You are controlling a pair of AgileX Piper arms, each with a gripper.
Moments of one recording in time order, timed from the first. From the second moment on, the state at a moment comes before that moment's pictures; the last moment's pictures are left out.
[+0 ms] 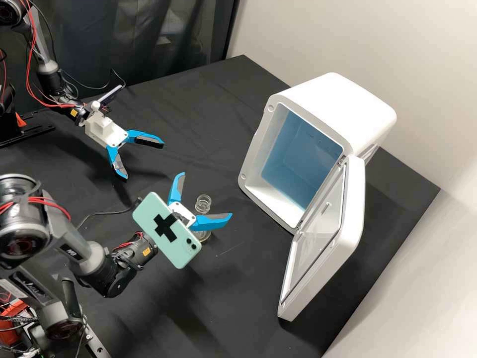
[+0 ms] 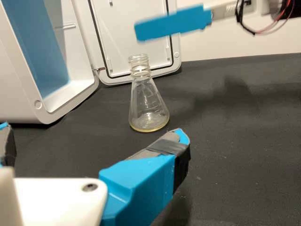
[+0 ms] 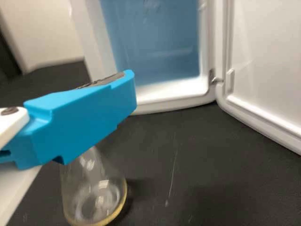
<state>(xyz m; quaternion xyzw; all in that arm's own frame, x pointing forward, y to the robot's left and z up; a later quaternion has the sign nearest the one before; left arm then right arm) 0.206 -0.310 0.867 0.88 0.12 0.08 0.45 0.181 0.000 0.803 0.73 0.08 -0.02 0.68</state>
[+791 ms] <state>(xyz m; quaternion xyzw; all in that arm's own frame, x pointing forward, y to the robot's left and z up) 0.206 -0.310 0.867 0.88 0.12 0.08 0.45 0.220 -0.056 0.769 0.70 0.00 -0.15 0.70</state>
